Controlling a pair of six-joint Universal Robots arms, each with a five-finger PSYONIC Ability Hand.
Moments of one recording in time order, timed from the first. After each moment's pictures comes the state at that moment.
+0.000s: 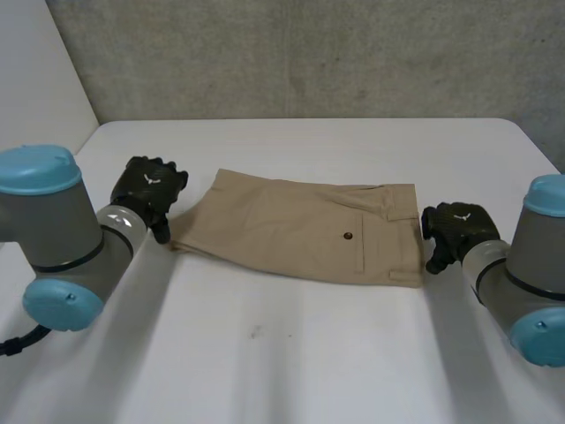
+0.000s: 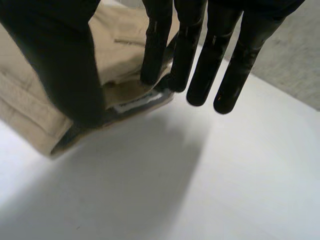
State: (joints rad) left arm 4.38 -2.04 -1.50 3.33 -1.54 3.70; right arm 1.83 -1.09 1.62 -0.16 1.54 2.89; left_hand 0.40 0.37 0.37 0.37 0.18; right_hand 0.58 0.67 0.67 0.67 0.52
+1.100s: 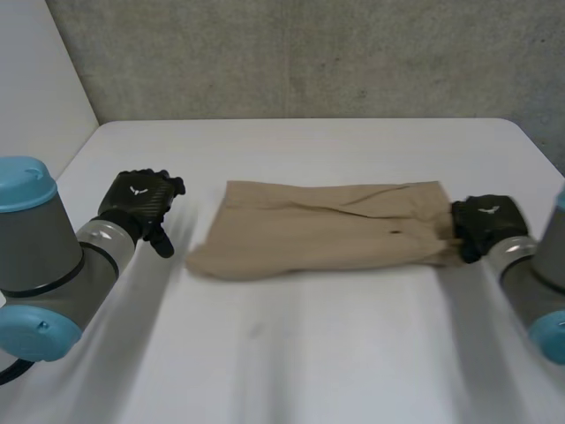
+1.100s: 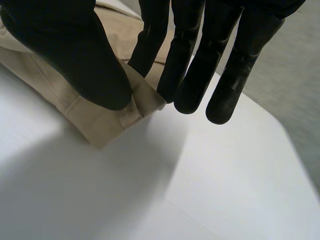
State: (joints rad) left arm 4.40 -1.92 -1.64 3.33 -1.52 3.47; right arm 1.75 -1.12 1.67 -0.22 1.55 2.75; left_hand 0.37 0.35 0.35 0.34 0.16; right_hand 0.92 1.17 1.18 1.19 0.96
